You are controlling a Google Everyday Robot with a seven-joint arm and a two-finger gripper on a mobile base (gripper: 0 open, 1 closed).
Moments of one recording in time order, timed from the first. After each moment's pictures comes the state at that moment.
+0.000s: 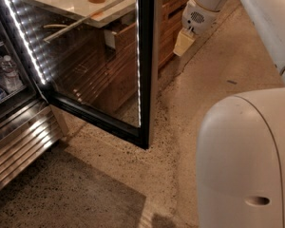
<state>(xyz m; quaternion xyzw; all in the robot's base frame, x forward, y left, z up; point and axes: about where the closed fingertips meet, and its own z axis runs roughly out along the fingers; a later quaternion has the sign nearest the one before) 0.684 -0.129 0.901 -0.52 0.84 0.09 0.15</state>
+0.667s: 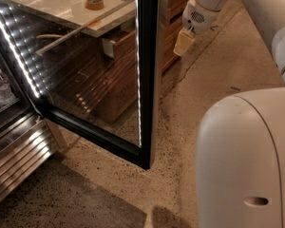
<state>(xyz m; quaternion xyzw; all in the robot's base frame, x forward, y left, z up) 0.684 -0.129 0.901 -0.52 0.84 0.09 0.15</state>
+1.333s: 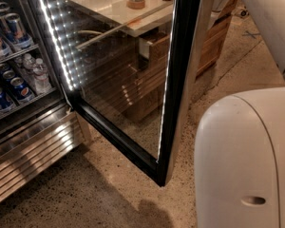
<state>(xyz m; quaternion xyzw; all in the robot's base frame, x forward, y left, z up) 0.684 -0.129 0.901 -0.52 0.84 0.09 0.15</state>
